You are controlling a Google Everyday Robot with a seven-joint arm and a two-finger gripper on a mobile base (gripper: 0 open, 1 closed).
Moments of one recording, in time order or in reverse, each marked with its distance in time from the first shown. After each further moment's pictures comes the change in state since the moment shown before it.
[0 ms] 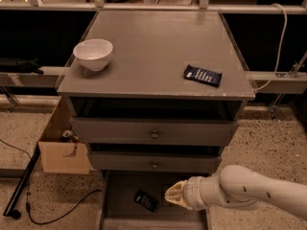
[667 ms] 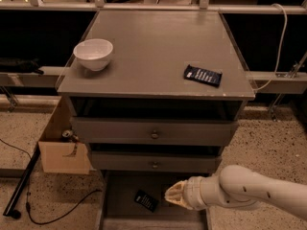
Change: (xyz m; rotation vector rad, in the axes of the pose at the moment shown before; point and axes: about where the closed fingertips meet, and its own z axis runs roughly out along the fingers) arm 0.000 0.000 0.000 0.000 0.000 0.000
